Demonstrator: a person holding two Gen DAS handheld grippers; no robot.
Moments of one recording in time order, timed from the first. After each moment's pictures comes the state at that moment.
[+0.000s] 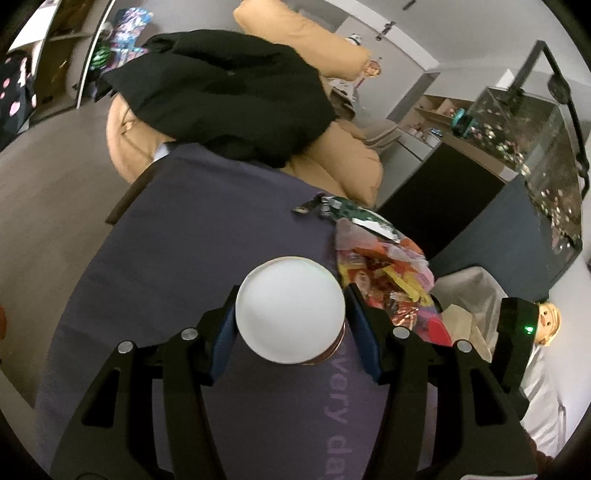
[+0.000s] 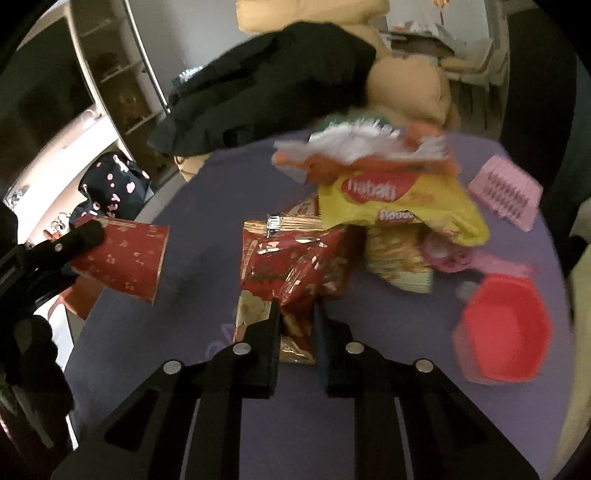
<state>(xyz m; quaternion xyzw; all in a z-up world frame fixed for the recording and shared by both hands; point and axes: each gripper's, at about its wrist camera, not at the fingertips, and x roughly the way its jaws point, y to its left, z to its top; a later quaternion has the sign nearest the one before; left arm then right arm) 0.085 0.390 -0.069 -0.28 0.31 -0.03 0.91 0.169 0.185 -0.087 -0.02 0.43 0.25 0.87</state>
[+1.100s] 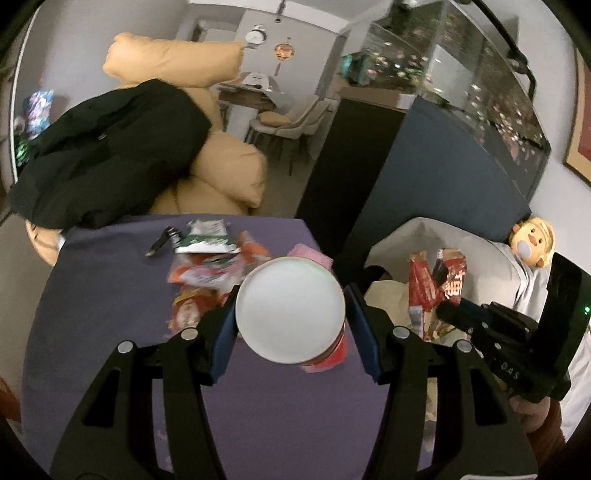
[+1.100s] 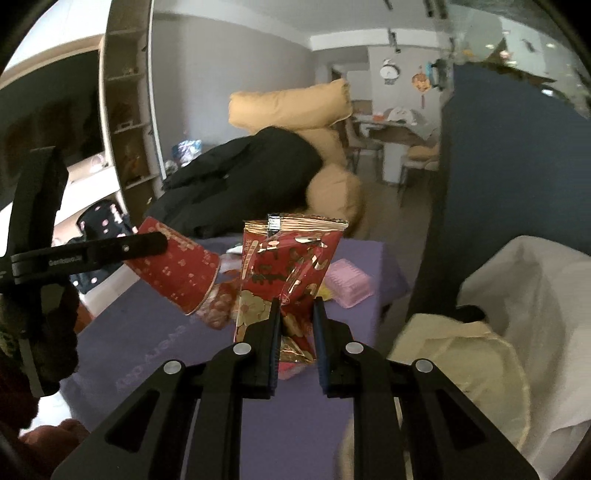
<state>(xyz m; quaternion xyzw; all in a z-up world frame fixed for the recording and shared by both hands) 0.128 0.188 0.037 -0.11 0.30 -0.13 0.94 0.110 -0.013 0.031 -0.03 0.26 0.23 0.94</state>
